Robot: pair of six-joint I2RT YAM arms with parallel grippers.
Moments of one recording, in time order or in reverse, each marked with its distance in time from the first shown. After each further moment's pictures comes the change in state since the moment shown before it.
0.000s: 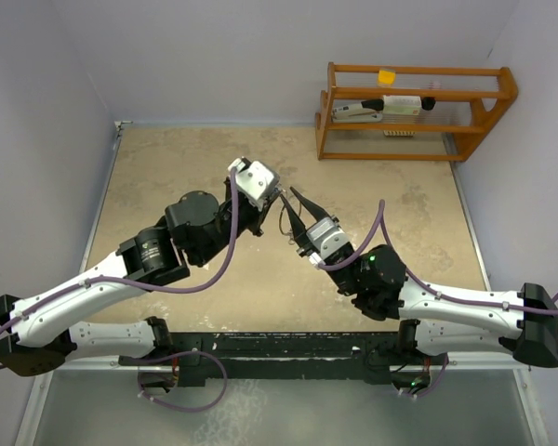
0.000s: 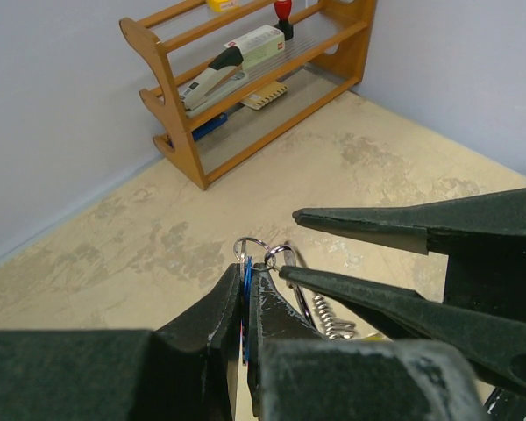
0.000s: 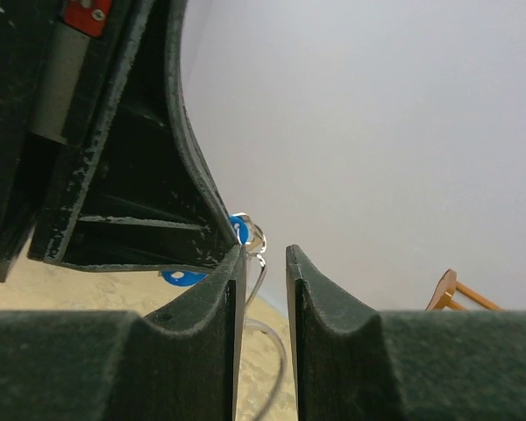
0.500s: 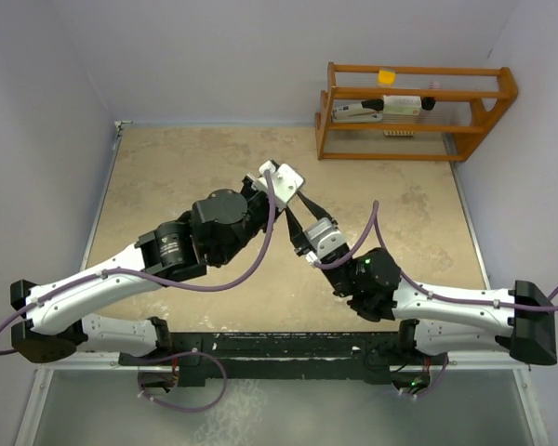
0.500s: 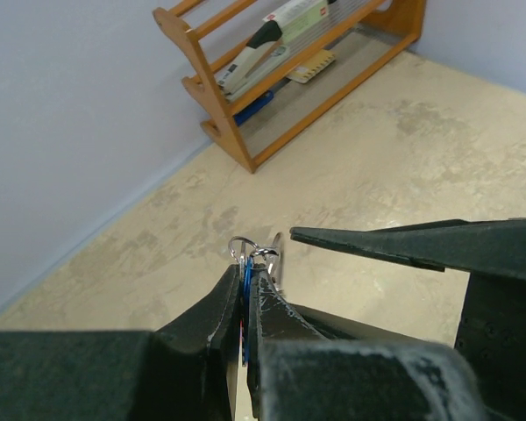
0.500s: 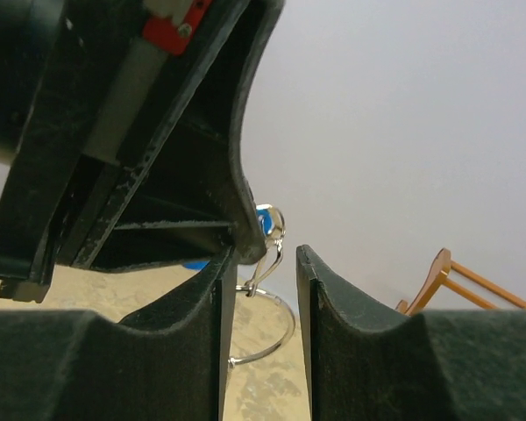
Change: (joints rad) left arm -0.051 0.118 0.110 -0.079 -0.134 0.114; right arm 0.000 0.027 -0.029 0.065 0.047 0.001
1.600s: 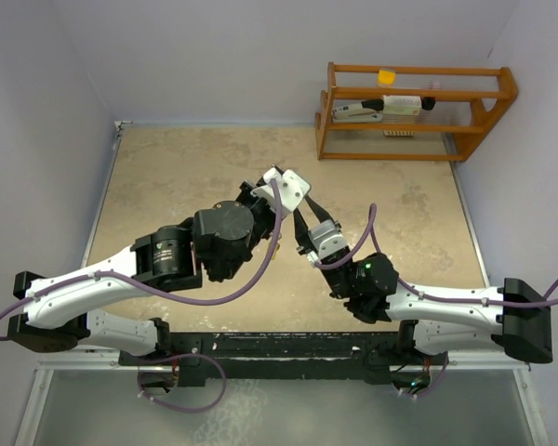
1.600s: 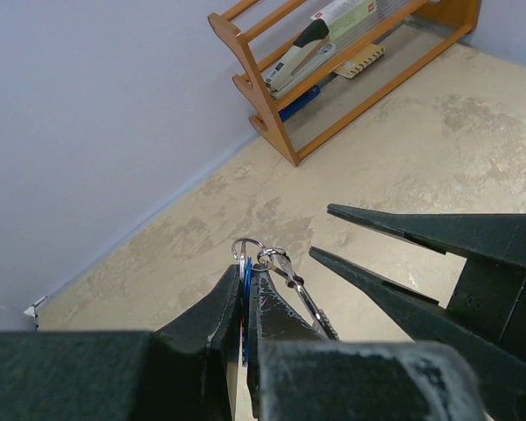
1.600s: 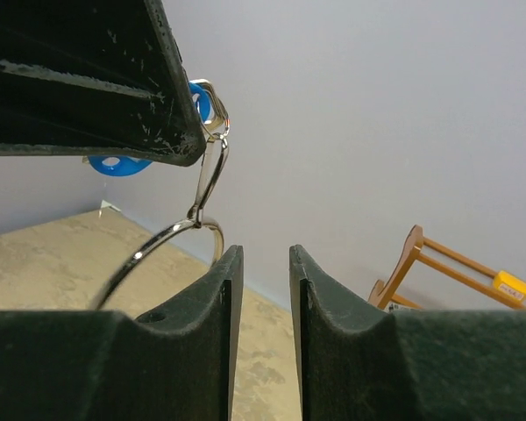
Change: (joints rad) left arm -0.171 0.052 0.161 -0.133 -0.307 0.053; right arm -0.002 0.045 -0.071 0.180 0.082 -0.056
